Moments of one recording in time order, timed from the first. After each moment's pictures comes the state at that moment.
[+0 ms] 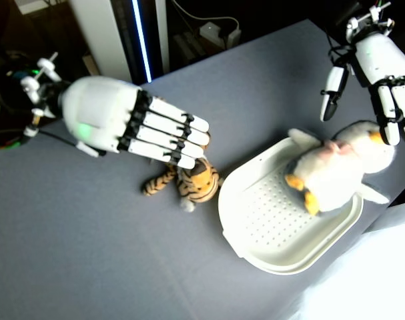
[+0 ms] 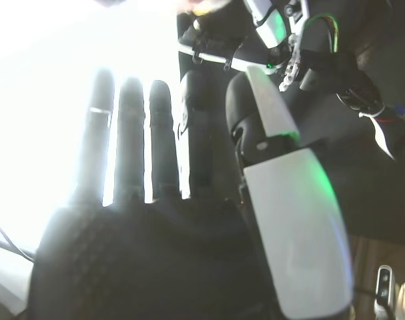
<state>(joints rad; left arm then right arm) 0.56 -0.94 1.23 -0.45 -0.62 1.32 -1.30 -0.86 1.03 0.11 1.38 -0.58</state>
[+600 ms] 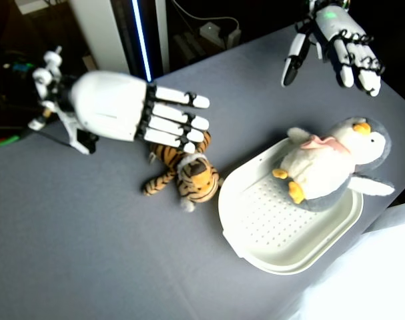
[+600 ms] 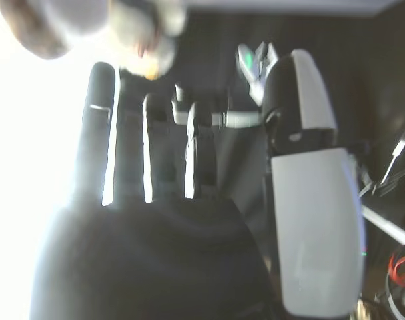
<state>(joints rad) 0.91 -0.78 0.95 -0.30 -1.16 1.05 -1.16 -0.80 1.03 -0.29 1.00 -0.54</state>
